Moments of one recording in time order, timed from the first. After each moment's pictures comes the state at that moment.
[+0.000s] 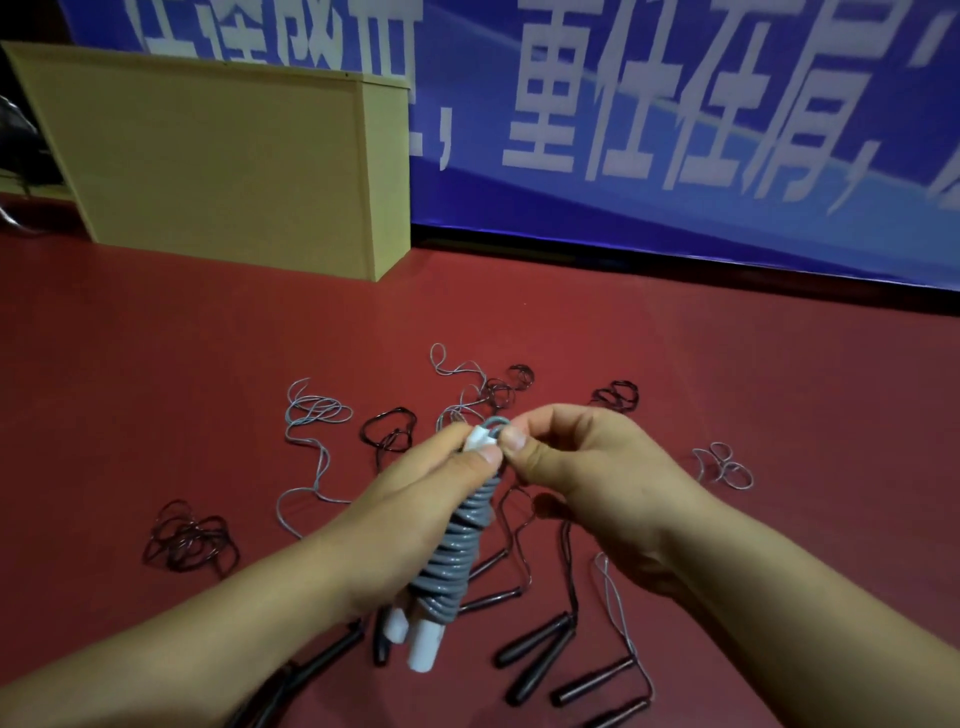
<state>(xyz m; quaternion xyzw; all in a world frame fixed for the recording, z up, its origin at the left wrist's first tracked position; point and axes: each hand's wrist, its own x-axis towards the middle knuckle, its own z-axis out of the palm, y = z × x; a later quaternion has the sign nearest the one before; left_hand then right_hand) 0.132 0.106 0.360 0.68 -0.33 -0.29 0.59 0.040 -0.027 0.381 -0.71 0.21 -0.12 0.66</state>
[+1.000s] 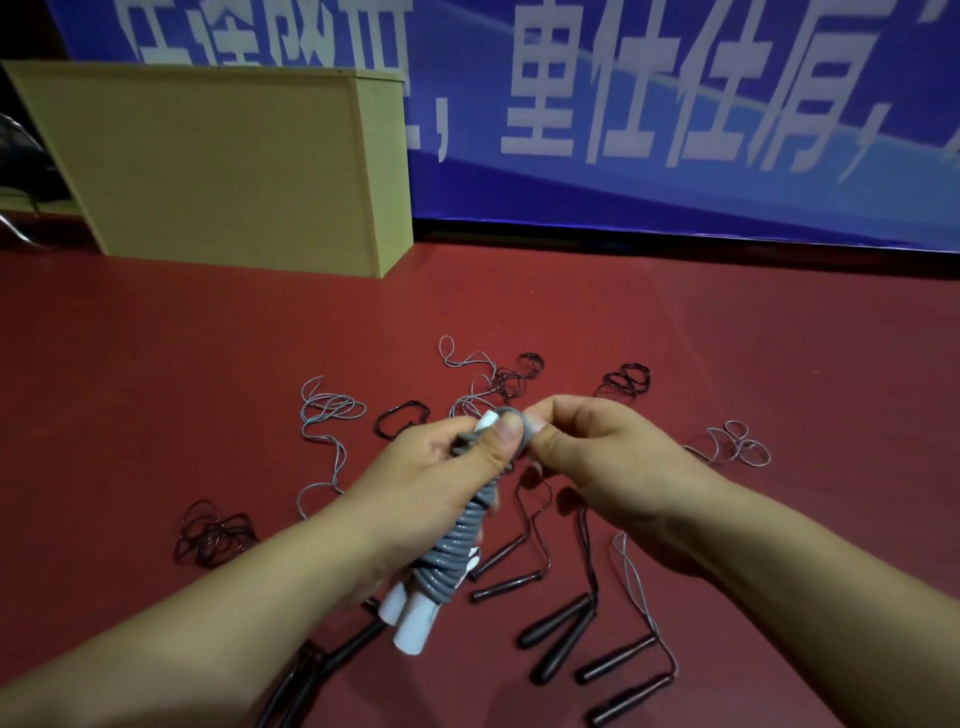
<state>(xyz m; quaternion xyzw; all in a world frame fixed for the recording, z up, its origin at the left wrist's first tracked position) 0.138 0.106 0.360 0.67 -0.33 -0.34 0.58 0.036 -0.028 0.379 -0.76 0.19 -0.10 0.61</state>
